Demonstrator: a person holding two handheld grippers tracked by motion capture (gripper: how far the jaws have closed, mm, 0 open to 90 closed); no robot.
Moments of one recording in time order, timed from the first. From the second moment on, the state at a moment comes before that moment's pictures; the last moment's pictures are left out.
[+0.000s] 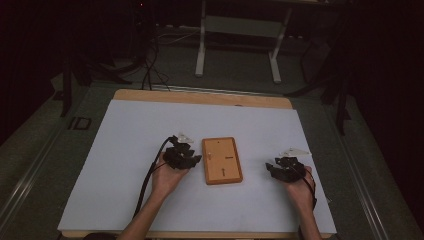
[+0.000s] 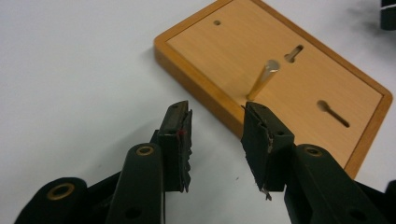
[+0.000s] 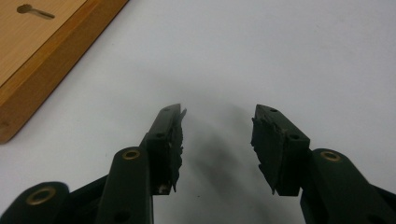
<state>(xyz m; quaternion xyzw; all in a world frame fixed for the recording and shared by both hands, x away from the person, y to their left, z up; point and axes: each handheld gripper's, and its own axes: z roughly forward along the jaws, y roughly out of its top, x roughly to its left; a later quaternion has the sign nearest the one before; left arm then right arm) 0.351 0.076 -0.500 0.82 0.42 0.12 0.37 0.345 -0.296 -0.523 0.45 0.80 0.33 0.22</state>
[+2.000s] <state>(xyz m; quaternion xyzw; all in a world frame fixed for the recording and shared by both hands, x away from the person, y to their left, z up) 0.371 0.020 -0.513 0.81 0.45 0.10 0.37 0.345 -0.295 -0.525 0.45 0.80 0.32 0.22</state>
